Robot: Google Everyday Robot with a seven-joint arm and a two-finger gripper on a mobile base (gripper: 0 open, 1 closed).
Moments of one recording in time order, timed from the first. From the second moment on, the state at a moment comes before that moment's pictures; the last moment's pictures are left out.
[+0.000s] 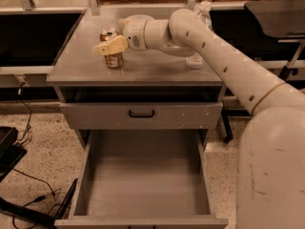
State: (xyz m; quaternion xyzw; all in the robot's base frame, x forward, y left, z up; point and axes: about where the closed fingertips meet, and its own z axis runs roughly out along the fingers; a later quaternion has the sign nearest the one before) arm 0.753 0.139 0.919 -0.45 0.61 0.37 0.54
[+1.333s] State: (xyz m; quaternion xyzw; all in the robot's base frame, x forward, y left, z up) arm 0.578 0.027 1.002 -0.47 0.65 0.19 0.56
